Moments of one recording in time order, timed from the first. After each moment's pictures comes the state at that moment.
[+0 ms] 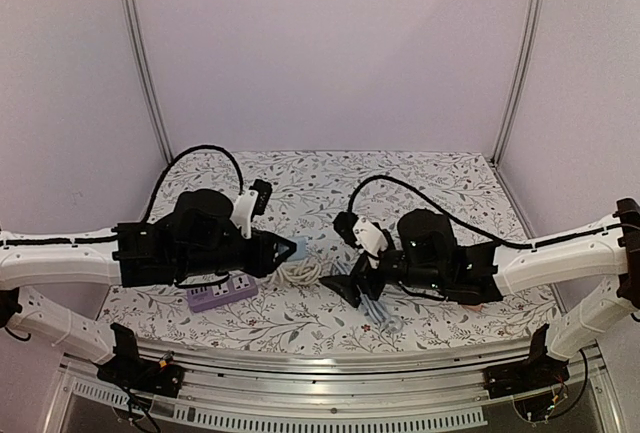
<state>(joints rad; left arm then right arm) -1.08 1.18 0.79 -0.11 -0.19 -0.58 1.13 1.45 0.79 0.29 0.05 0.03</state>
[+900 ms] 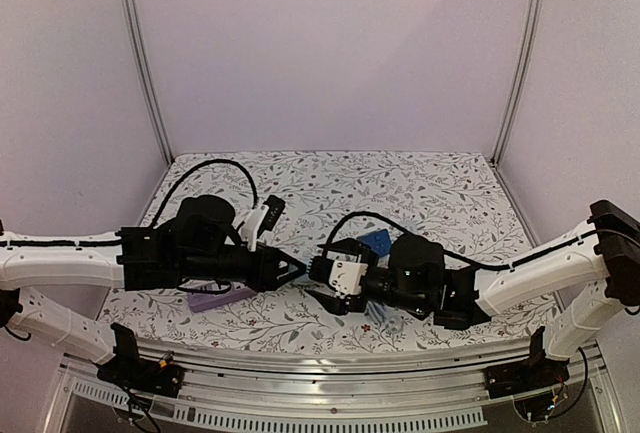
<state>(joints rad) -1.07 1.18 0.76 -0.11 0.05 -0.59 1.25 1.56 0.73 0.62 0.15 -0.52</state>
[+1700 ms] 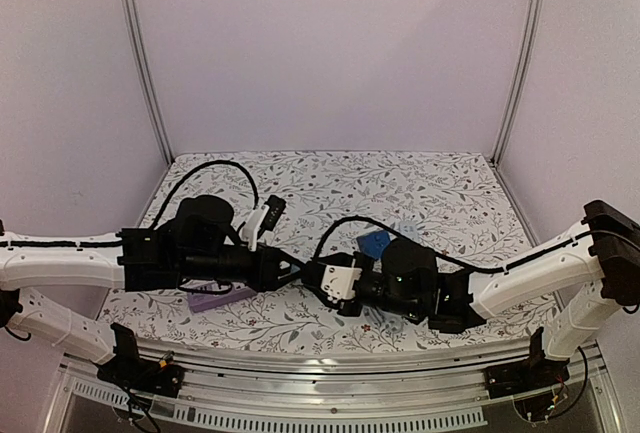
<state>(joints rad) -1.07 1.18 0.74 -0.06 0.09 -0.61 1.27 1.59 0.75 0.61 0.20 -0.52</state>
